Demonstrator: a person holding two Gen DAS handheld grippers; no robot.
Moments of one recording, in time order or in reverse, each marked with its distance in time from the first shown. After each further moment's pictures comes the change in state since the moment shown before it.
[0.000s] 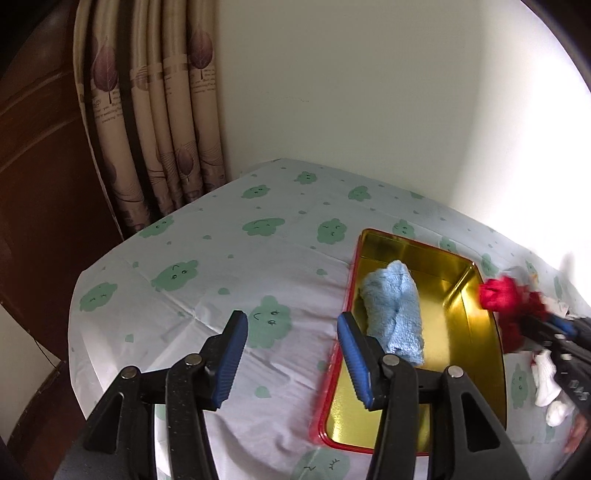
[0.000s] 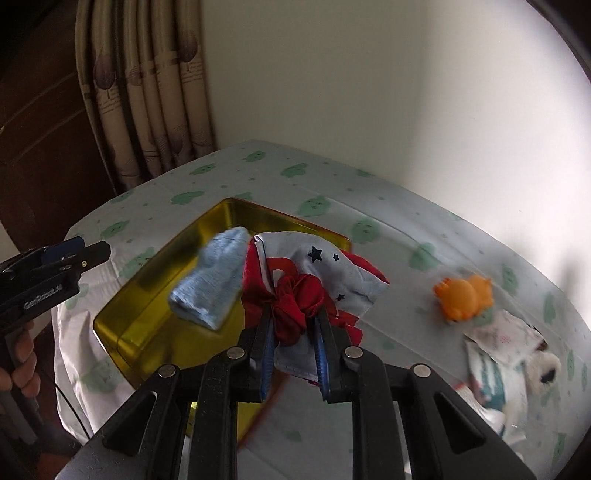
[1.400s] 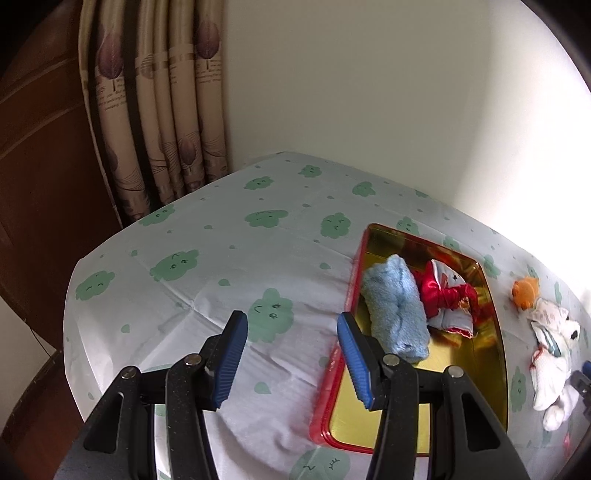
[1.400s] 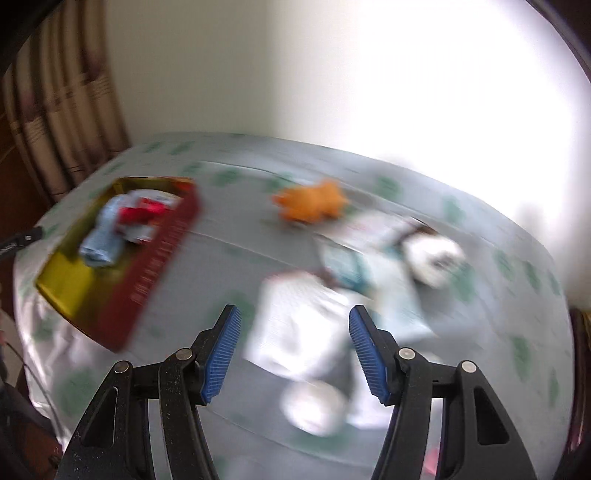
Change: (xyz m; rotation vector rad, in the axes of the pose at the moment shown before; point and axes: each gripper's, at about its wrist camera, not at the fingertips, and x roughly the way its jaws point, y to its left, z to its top) left arm 0.008 0.000 -0.005 -0.017 0.021 0.001; right arm -0.076 -0.124 -0.098 0.252 0.082 -0.245
